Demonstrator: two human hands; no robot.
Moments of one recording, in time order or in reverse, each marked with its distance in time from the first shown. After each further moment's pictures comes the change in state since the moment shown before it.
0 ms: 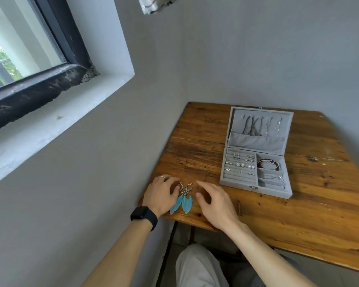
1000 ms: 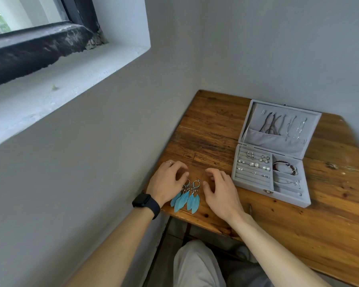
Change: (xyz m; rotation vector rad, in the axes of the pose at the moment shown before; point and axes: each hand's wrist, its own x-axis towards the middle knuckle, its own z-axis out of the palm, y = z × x) left_hand 0.026 -0.007 0.003 -0.222 0.126 0.058; right_hand 0.040 0.007 0.012 -0.122 0.009 -0.004
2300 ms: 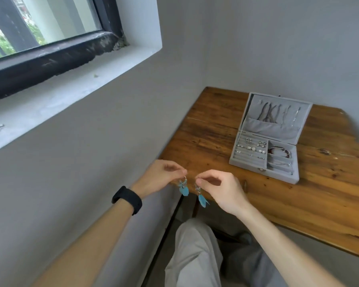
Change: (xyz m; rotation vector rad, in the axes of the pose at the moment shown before) left_hand -0.090 0.050 -0.077 -0.538 -0.248 -0.268; right_hand -0.082 -0.056 -0.068 0.432 -0.213 0.000
